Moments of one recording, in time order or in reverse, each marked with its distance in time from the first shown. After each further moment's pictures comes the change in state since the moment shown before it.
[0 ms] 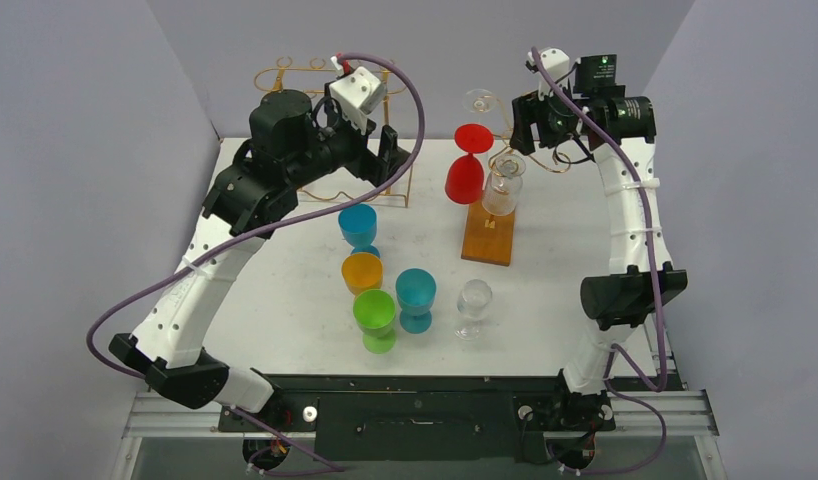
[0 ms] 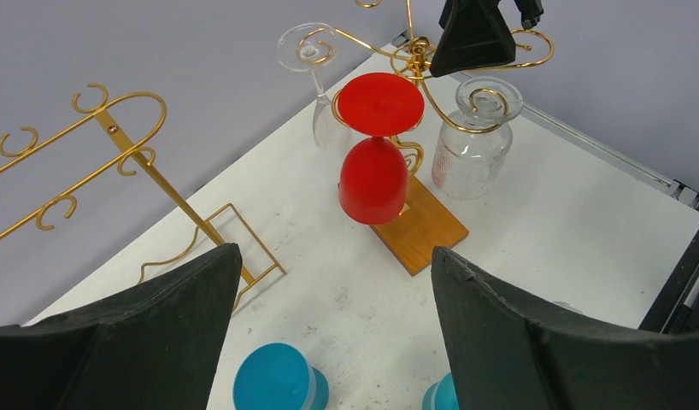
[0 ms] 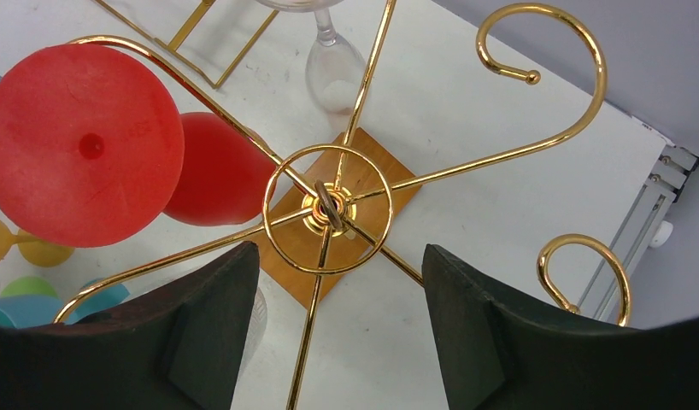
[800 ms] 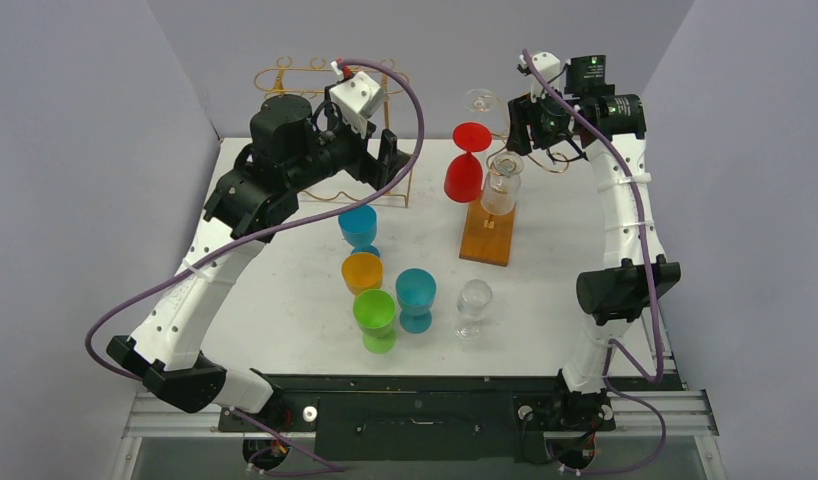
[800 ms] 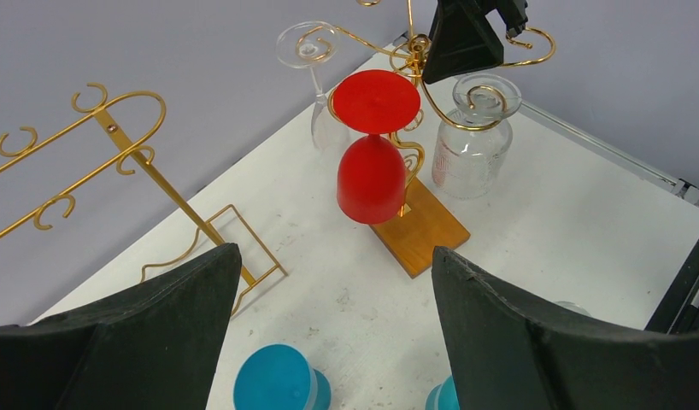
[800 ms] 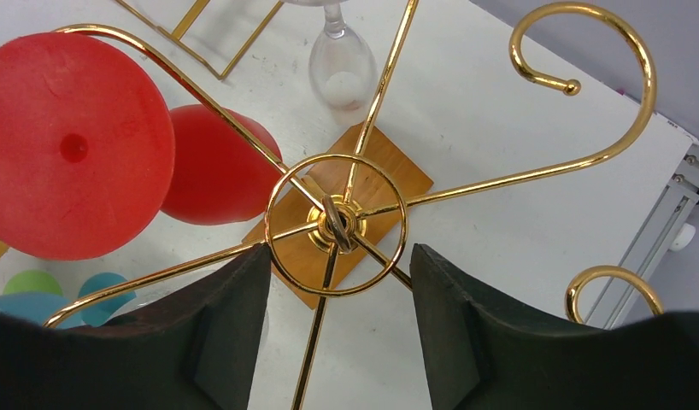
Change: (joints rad) left arm 0.000 -0.027 -0.058 0.038 0.000 0.006; right arm 0.020 0.047 0.023 -0.016 0.010 0.007
